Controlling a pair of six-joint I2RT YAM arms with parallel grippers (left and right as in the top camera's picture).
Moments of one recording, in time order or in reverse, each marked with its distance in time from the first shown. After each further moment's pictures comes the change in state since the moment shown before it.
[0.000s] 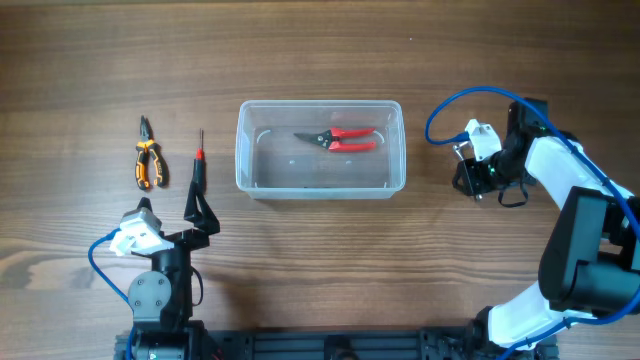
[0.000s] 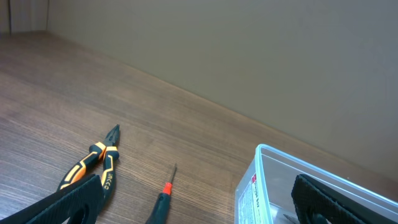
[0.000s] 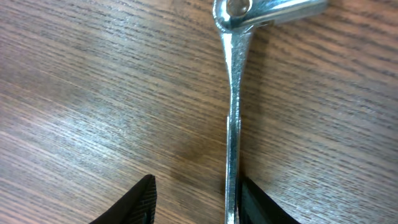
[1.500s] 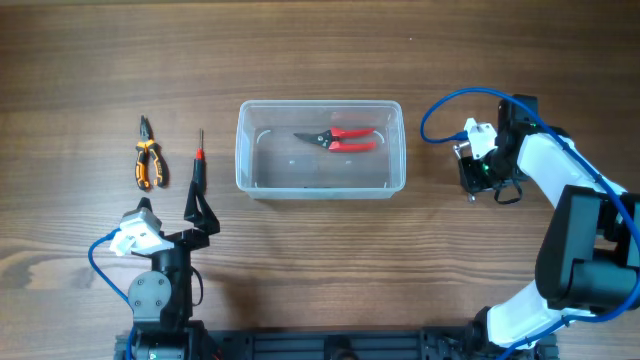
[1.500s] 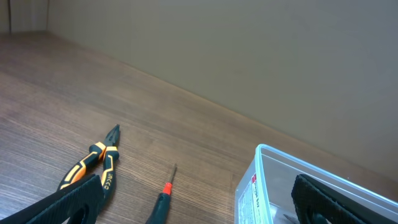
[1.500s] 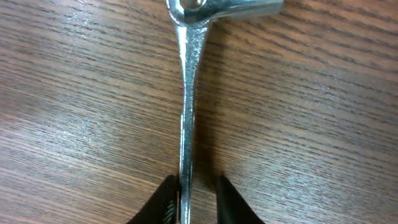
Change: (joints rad) left arm 0.000 0.000 0.000 0.000 0.000 0.000; right arm 0.044 0.009 0.016 0.001 0.146 0.080
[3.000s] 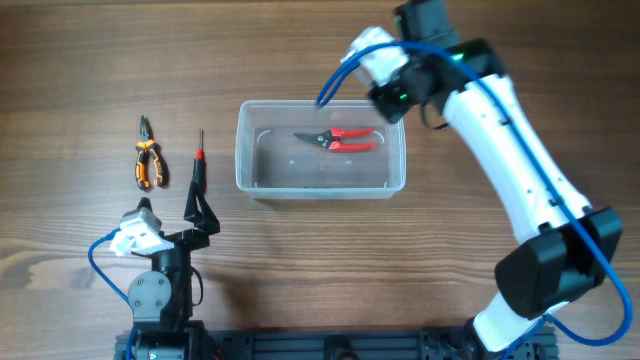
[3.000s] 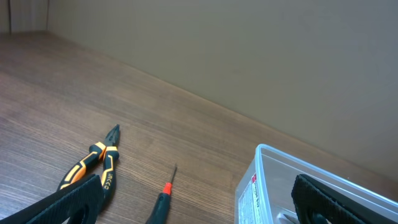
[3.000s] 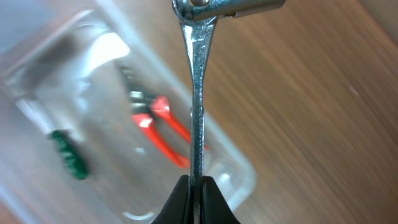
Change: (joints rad) left arm 0.000 0.000 0.000 0.000 0.000 0.000; right arm 0.514 0.022 0.708 -0.295 -0.040 -0.128
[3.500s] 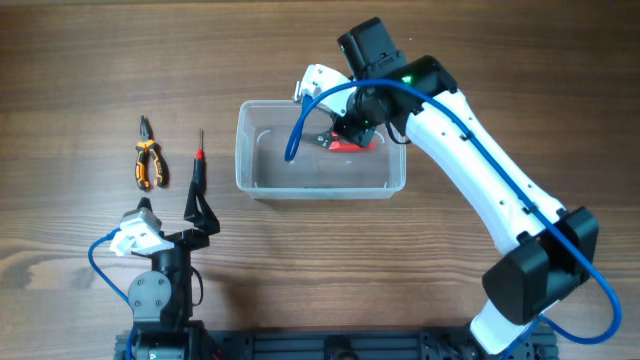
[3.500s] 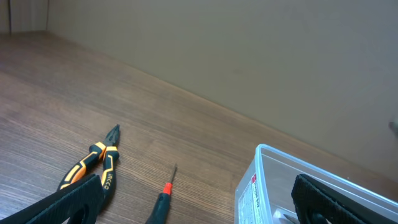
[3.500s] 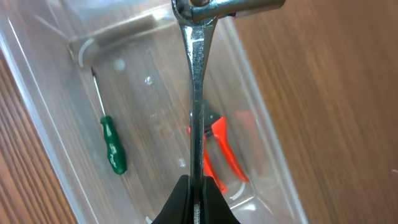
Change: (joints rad) left arm 0.000 0.000 0.000 0.000 0.000 0.000; right arm 0.158 0.022 -0.019 -0.014 -0.008 -0.175
